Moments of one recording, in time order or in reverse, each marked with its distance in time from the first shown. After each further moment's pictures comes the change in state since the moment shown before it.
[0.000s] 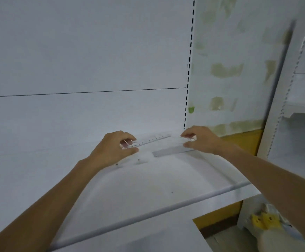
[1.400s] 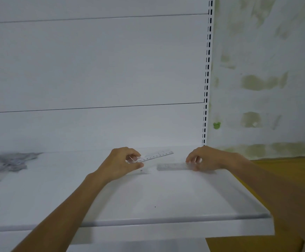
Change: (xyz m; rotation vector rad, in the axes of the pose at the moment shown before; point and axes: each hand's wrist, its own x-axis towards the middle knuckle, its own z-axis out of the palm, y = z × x) left_hand -0.019 0.035 0.019 0.071 0.105 -0.244; right_hand 0.034 0.038 -0.002 -0.093 -0.431 -0.281
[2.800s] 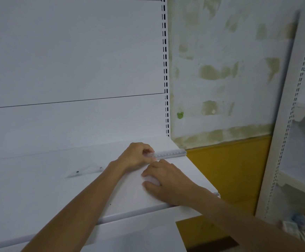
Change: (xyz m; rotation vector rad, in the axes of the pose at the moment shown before) left_hand 0.066 0.069 0.119 -0.024 -0.277 0.097; right_hand -0.077 -0.052 0.059 0.027 0.317 -0.079
